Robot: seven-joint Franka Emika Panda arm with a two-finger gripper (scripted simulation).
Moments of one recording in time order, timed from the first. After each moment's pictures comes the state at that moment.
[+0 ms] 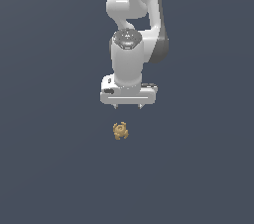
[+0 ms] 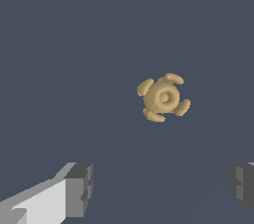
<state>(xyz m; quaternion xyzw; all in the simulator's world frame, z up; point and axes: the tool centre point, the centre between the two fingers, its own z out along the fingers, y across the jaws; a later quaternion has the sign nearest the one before) 0.004 0.004 0.170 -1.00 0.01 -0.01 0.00</state>
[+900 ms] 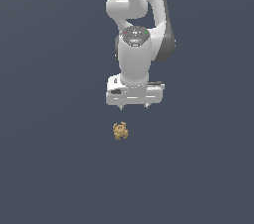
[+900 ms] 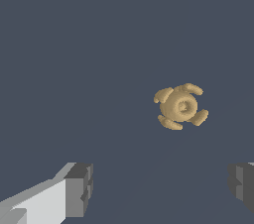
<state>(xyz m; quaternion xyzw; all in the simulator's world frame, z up) 0.011 0.028 0.177 -1.00 -0.02 -0.02 0.02</state>
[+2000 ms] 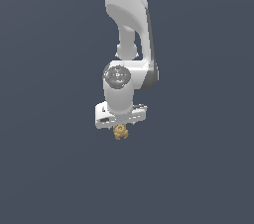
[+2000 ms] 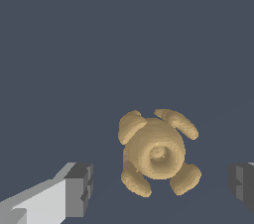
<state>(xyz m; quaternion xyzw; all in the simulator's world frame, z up) 0.050 -0.024 0.092 -0.99 -0.10 0.00 0.00</state>
